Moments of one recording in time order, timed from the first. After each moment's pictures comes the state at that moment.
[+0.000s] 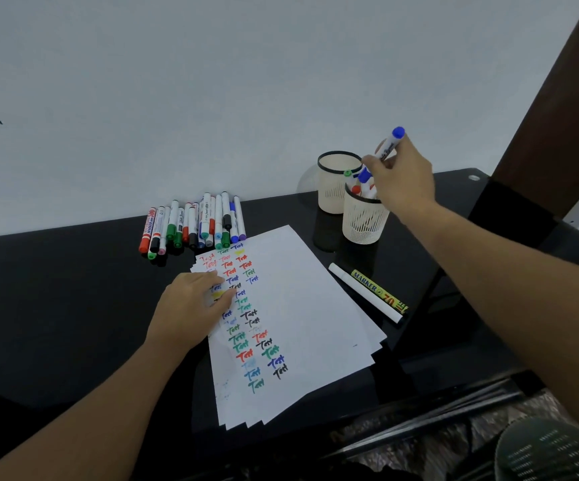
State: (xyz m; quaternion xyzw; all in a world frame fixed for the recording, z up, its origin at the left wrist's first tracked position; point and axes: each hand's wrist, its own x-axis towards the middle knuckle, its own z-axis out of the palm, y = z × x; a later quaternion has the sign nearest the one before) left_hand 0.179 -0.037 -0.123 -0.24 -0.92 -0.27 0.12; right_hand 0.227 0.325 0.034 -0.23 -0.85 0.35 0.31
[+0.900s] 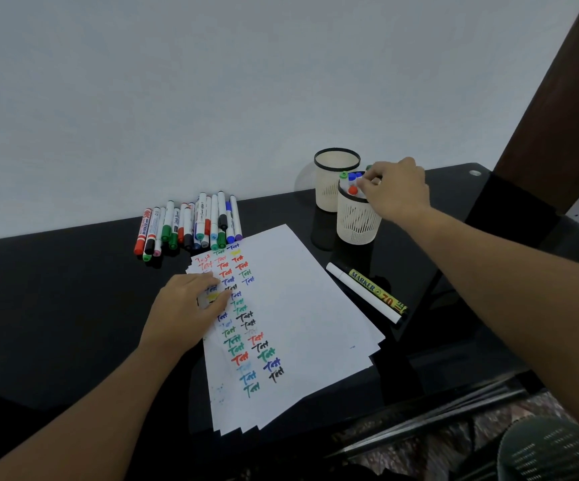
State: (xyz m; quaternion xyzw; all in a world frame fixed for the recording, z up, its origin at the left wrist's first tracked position) left_hand 0.179 -0.037 -0.124 -0.24 -0.92 -0.28 0.13; right_hand 0.218 0.339 0.014 -0.27 -0.92 0.19 0.20
